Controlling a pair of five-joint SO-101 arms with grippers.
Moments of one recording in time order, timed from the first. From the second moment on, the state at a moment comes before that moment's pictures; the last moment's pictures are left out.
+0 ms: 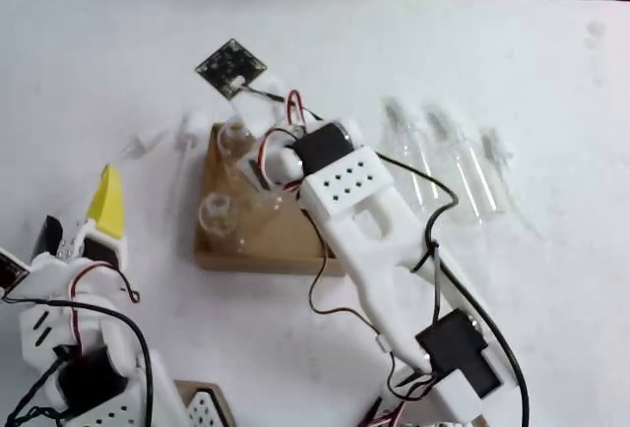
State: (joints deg) left arm -34.8 -104.0 83.1 52.3 25.9; right arm -37.3 -2.5 2.6 65.1 15.2
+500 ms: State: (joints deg) left arm -34.8 -104.0 83.1 52.3 25.3; right arm -36.1 -2.5 2.6 65.1 15.2
